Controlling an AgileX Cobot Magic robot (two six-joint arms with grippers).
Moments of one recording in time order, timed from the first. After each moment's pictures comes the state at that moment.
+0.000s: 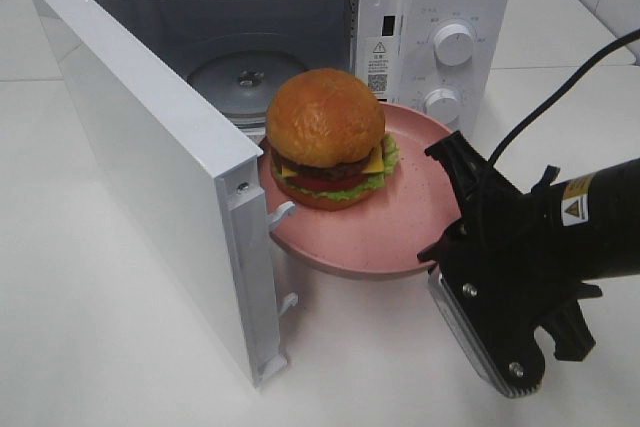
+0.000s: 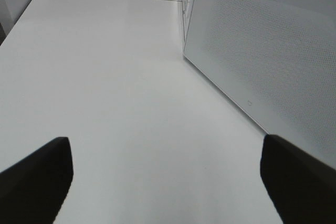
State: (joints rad) left arm 0.06 -0.01 -0.52 -0.12 1.07 0.00; right arm 0.64 1.34 -0.51 0.13 0.09 -1.78
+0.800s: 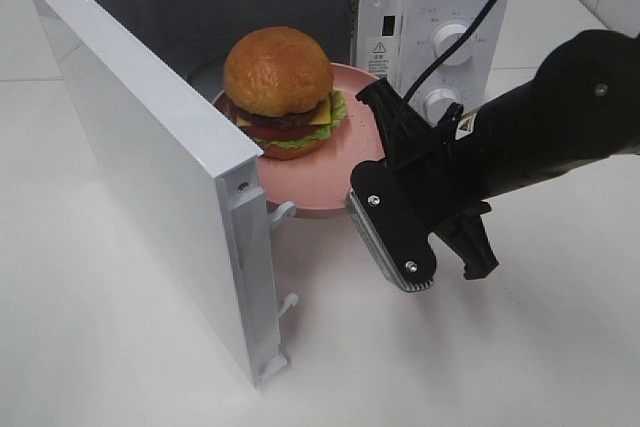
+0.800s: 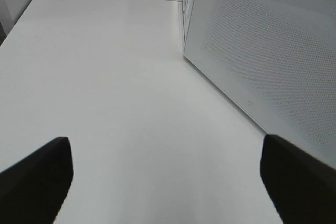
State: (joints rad) left arm 0.06 -0.01 -0.52 -0.12 1.07 0.00; right arm 0.62 1.62 -0.78 0.33 0.09 -2.00
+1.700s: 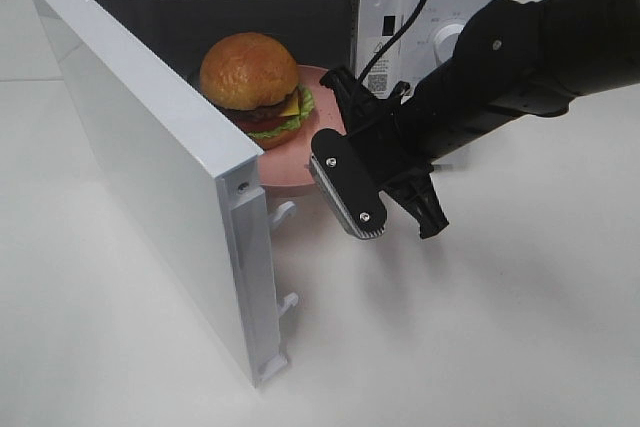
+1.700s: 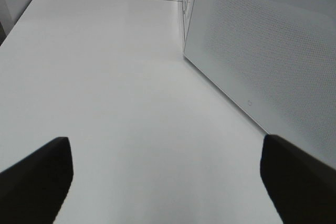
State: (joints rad) left arm 0.06 -0.01 -0.52 -0.12 1.07 0.00; right arm 0.57 1.83 -1.01 0.42 0.16 -2.13
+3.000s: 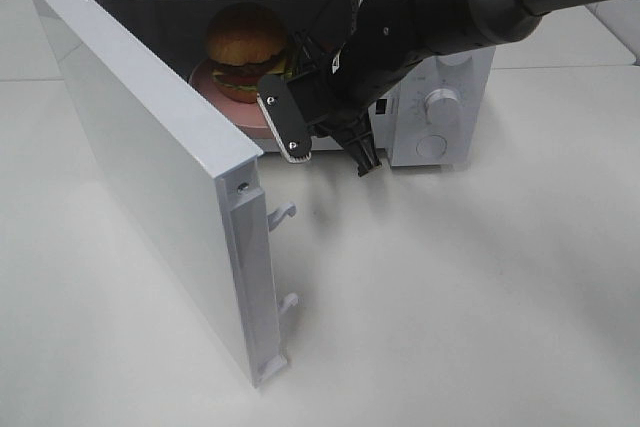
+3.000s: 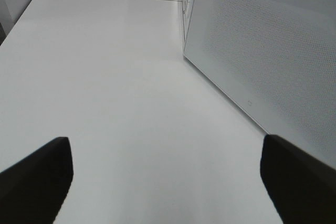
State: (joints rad) left arm 0.06 -0.01 -0.52 -0.12 1.07 0.00; right arm 0.57 2.15 -1.48 -0.04 0.26 -1.60
